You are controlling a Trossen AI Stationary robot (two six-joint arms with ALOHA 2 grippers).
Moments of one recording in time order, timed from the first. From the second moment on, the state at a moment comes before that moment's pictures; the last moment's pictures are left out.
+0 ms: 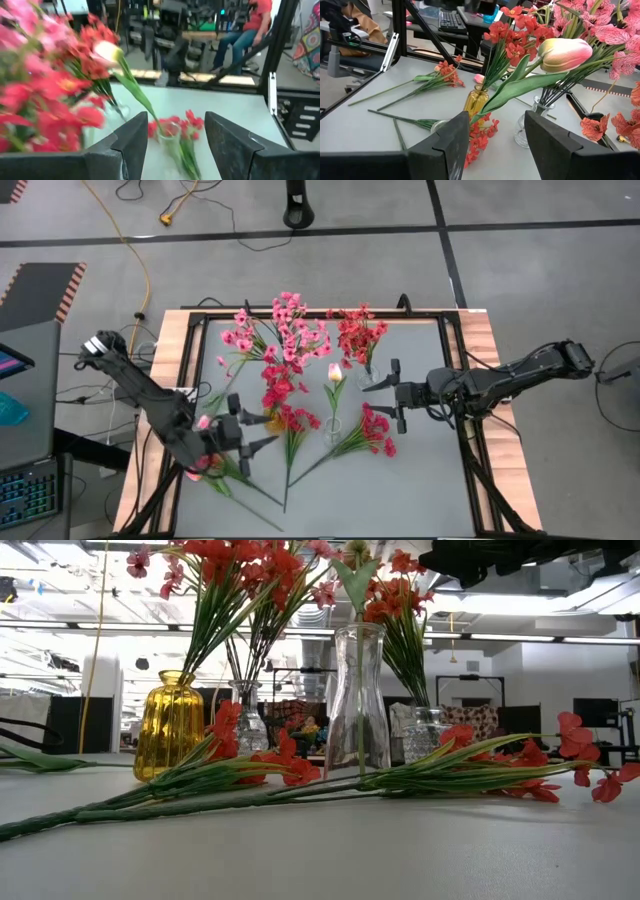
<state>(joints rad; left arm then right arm) -0.72 1.17 0.81 0.09 -0.97 -0.23 0.20 0.96 0.58 0.22 0.18 -0.19</state>
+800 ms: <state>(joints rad) -0.59 1.51 0.86 -0.21 -0.51 -1.22 0.20 0.96 0.58 0.22 0.18 -0.19</state>
